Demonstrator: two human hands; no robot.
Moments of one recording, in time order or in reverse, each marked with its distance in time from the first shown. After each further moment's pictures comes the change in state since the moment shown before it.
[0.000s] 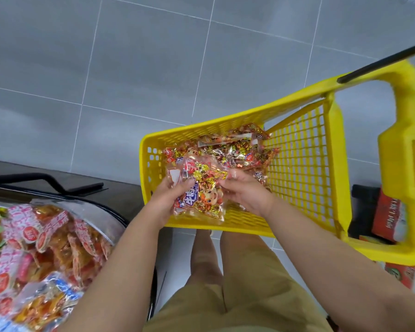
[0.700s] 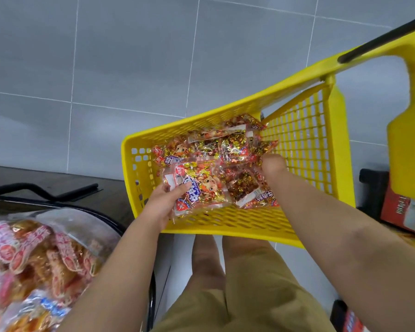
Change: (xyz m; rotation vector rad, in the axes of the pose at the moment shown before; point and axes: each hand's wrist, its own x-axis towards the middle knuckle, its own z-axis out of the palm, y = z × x) left_hand 0.030 -0.019 0.016 0.040 0.141 -0.110; right_hand 0.060 -0.012 -0.108 -0.795 0.780 0.242
